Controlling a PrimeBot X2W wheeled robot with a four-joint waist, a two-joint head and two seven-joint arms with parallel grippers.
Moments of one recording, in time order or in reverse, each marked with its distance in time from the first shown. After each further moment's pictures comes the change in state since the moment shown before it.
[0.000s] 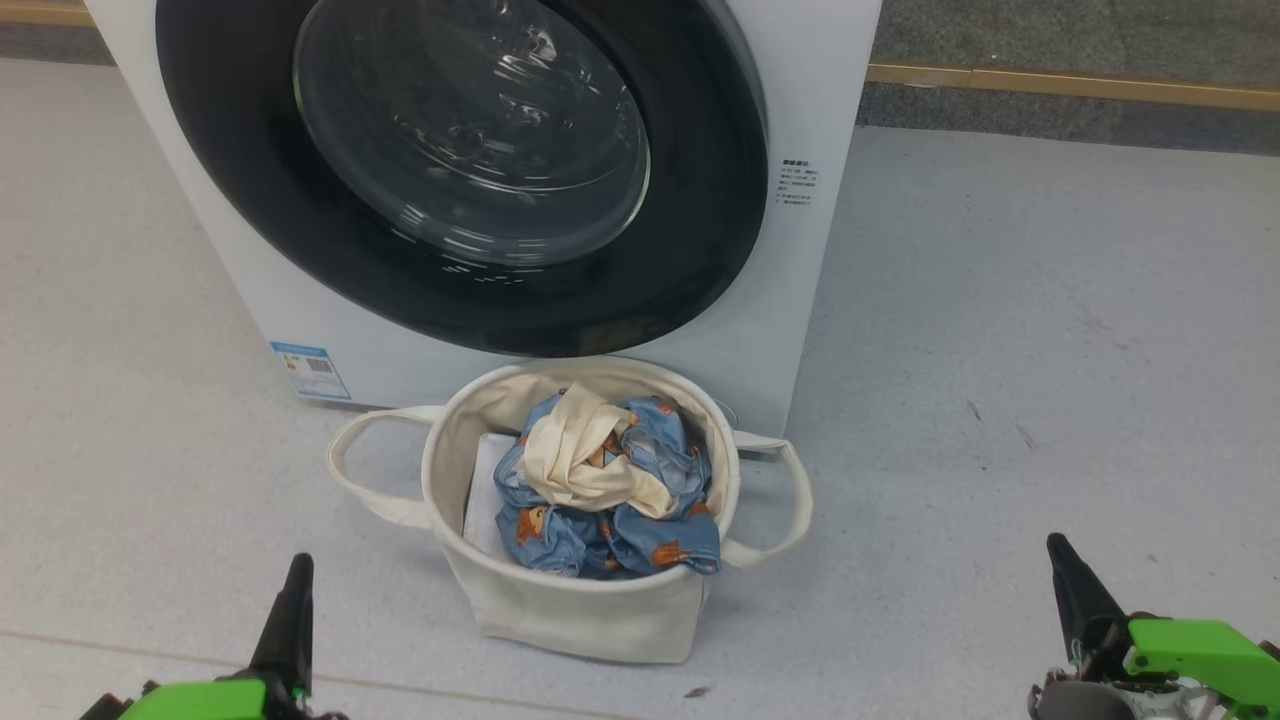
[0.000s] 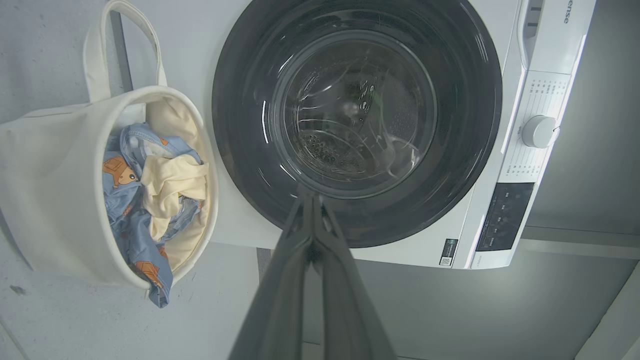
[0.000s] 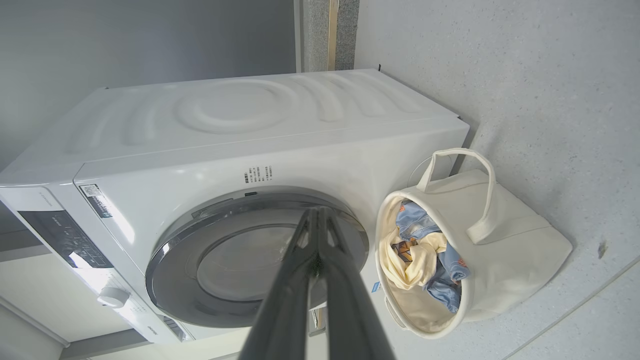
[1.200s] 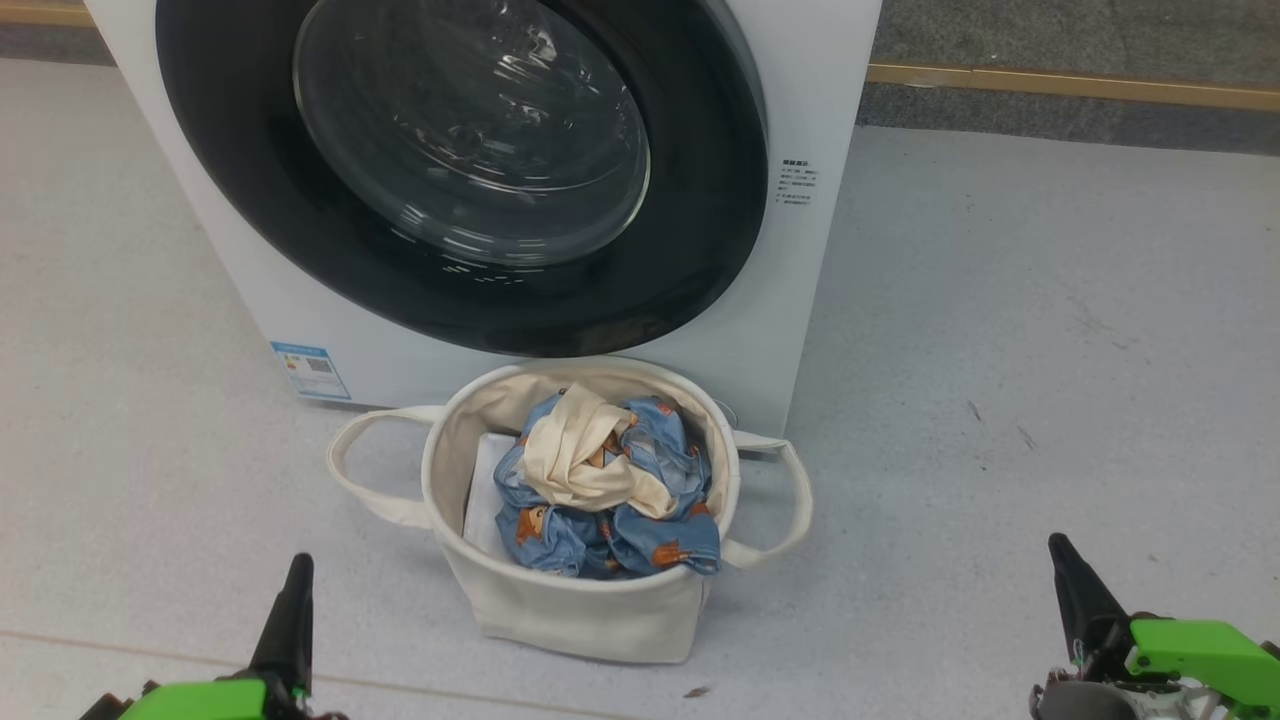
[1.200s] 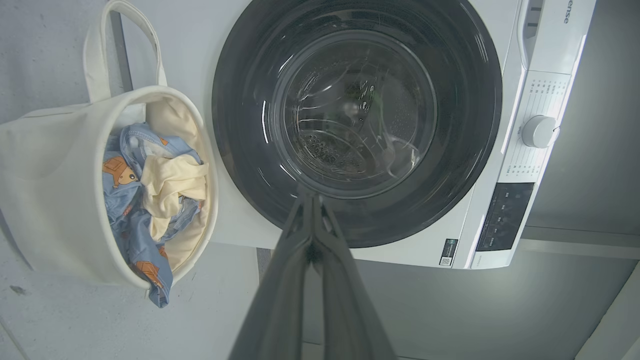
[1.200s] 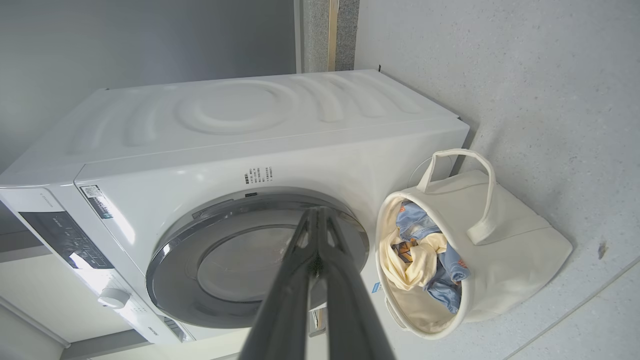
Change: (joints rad) left arm 0.000 0.000 0.000 0.000 0.000 0.000 0.000; right arm 0.000 0.000 -0.004 0.000 0.000 0.000 0.003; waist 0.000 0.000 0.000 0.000
